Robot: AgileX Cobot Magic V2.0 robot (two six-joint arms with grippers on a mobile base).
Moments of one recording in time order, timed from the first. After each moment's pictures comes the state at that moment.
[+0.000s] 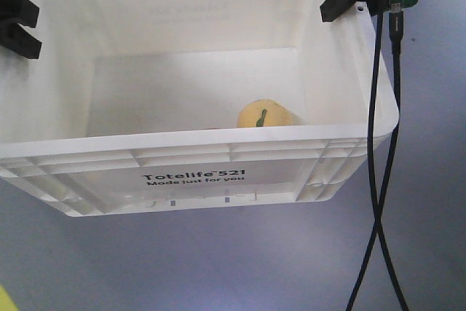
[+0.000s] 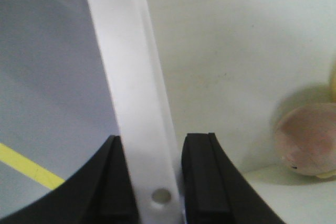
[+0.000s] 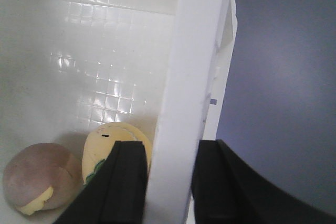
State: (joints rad) left arm -0.07 1.38 -1.51 -0.21 1.27 0.04; right arm 0.30 1.64 -1.83 0.17 1.30 0.04
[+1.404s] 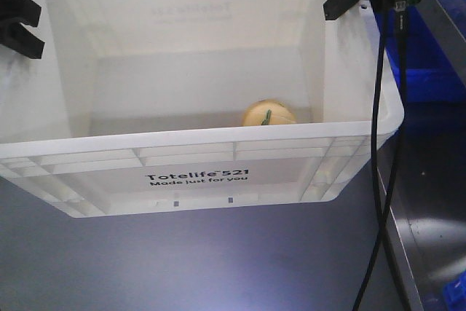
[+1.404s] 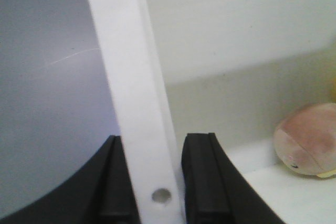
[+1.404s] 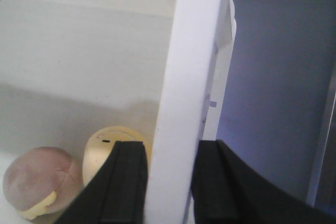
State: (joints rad) left arm -0.07 1.38 -1.51 -0.23 1.28 0.04; right arm 0.30 1.63 -1.83 0.17 1.30 0.04
